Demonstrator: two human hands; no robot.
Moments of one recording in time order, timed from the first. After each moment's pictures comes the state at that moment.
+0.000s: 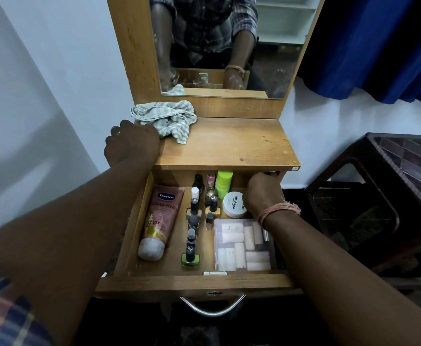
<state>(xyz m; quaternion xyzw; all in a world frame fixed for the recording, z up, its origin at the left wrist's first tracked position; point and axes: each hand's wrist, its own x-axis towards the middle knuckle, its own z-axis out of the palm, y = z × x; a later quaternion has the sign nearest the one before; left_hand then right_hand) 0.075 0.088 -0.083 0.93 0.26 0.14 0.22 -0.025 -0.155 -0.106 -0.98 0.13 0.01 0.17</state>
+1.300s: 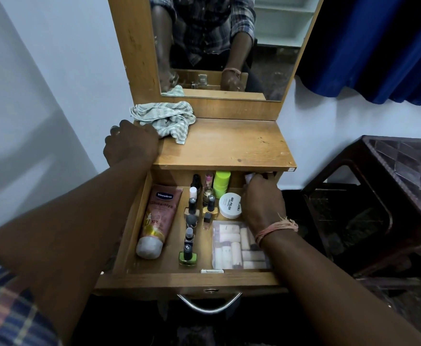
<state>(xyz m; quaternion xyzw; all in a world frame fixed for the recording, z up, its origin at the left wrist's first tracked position) 0.075 0.089 -0.083 0.93 0.26 0.14 0.21 -0.041 -0.158 -0.122 -0.98 0.07 -0.13 0.16</state>
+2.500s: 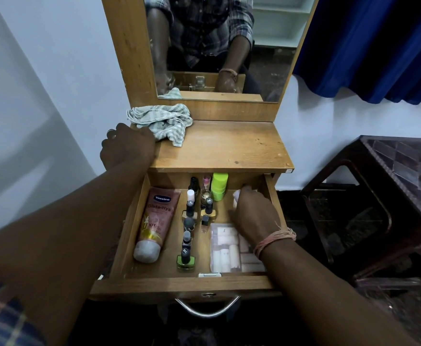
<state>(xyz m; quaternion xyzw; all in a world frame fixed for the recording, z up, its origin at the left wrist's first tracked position) 0.073 0.087 -0.082 0.93 0.26 0.14 0.20 -0.044 -0.158 -0.150 -0.99 0.02 -0.07 0.15</state>
